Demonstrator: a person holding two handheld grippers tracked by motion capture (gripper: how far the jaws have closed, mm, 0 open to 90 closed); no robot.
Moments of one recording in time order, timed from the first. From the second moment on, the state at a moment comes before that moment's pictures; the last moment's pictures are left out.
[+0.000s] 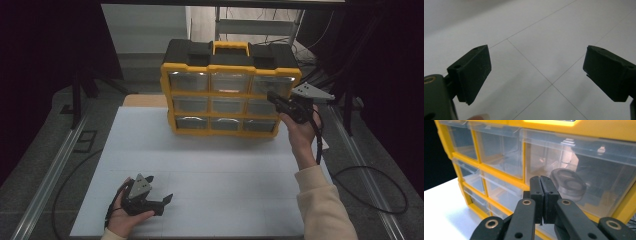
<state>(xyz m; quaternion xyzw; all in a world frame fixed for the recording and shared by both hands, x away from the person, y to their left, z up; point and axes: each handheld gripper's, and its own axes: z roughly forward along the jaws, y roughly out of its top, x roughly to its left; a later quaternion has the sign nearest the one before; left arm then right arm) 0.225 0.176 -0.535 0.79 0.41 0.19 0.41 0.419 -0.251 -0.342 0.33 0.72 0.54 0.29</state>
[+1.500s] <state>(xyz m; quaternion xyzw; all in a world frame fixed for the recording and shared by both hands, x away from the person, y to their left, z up) 0.230 0.176 -0.531 0.79 0.41 0.19 0.41 0.327 -0.278 -0.411 0.30 0.75 0.55 0.23</state>
